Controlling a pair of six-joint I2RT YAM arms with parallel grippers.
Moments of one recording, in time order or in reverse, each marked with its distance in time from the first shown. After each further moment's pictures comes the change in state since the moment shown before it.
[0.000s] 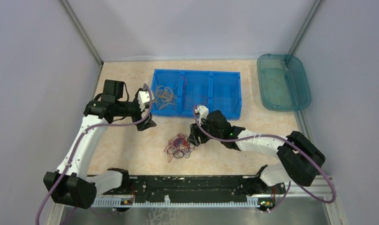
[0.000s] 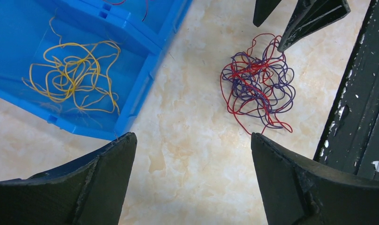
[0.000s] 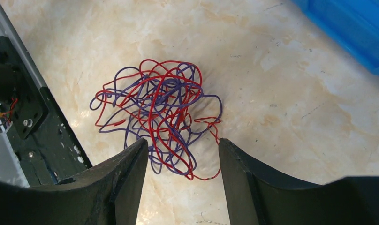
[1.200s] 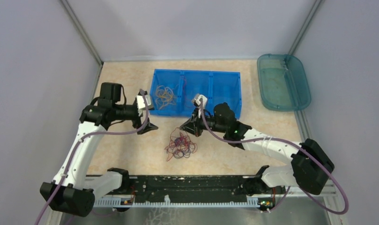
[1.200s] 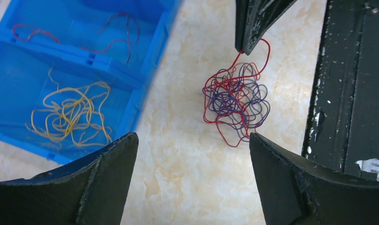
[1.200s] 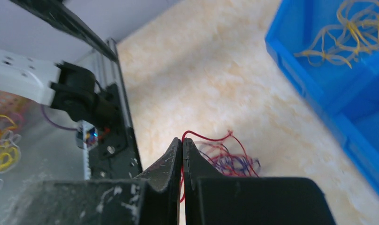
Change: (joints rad) left arm -0.015 -0.078 -0.011 -0.023 0.119 0.051; right arm 0.000 -0.096 0.071 0.161 -0.189 -0.027
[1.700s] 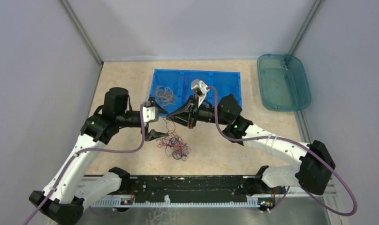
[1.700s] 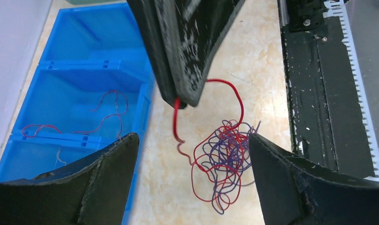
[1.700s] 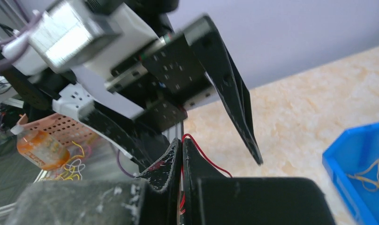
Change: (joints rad) left arm -0.237 -0.122 -0.027 0.167 0.051 -0.085; right arm 0.057 -0.031 0.182 0.216 -0.131 0.159
